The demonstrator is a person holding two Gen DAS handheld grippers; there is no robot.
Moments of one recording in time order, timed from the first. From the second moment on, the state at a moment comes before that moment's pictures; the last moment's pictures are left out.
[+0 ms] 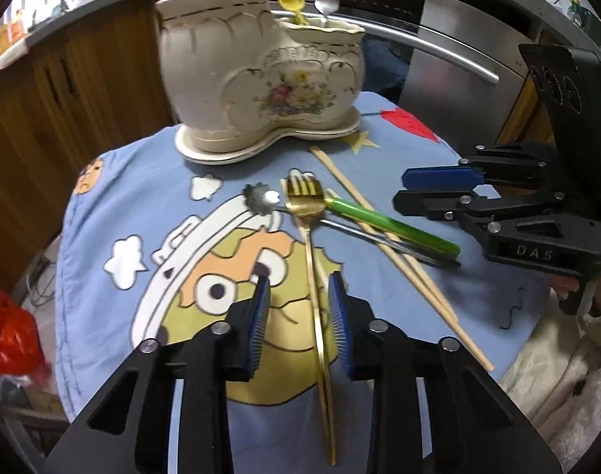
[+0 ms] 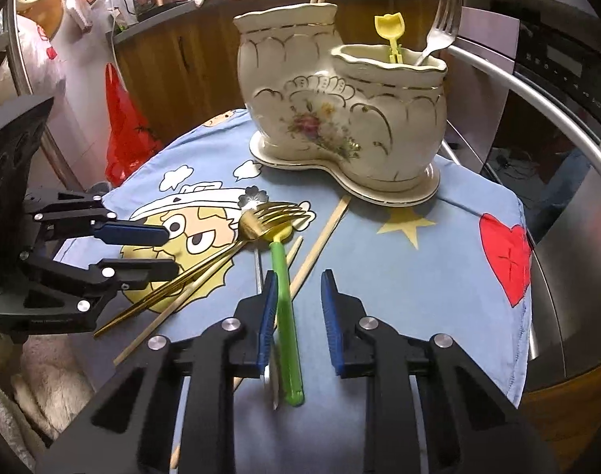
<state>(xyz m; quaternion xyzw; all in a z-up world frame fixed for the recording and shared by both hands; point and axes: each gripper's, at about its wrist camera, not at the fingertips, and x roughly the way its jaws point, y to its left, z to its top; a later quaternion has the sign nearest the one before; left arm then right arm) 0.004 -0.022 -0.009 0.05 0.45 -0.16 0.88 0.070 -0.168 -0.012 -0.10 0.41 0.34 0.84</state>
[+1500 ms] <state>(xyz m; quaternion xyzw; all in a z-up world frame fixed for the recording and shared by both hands) -0.020 0.036 0.005 0.00 0.43 -0.14 0.89 0.091 -0.078 -0.034 -0.14 0.44 0.25 0.85</state>
